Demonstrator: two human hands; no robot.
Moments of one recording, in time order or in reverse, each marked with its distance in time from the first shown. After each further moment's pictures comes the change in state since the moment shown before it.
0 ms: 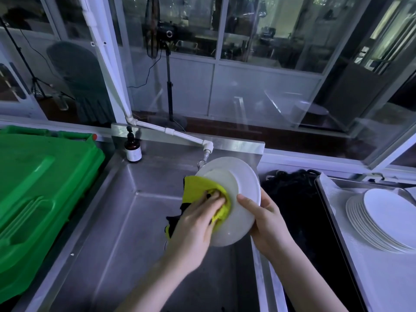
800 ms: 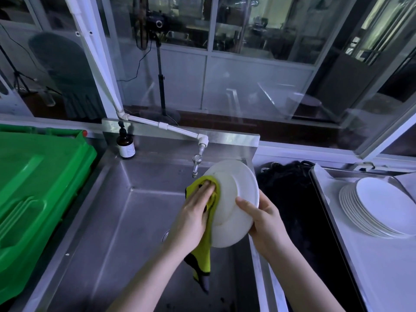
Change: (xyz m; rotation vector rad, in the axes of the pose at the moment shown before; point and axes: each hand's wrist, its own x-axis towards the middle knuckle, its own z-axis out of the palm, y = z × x) left_hand 0.014 -0.032 0.023 -0.040 -0.095 -0.120; right_hand -0.010 0.014 -0.007 -0.065 0.099 0.026
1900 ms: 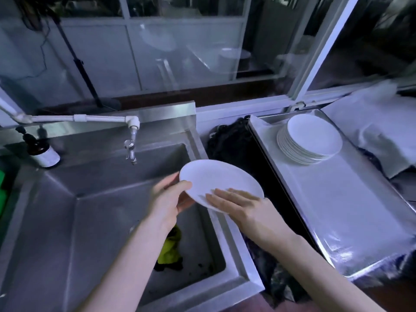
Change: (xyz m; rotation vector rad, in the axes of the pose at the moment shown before) left_hand 0.020 0.075 0.062 -1.003 -0.095 -0.849; right_hand -0.079 0.002 -0.121 -1.691 -0.043 -0.677
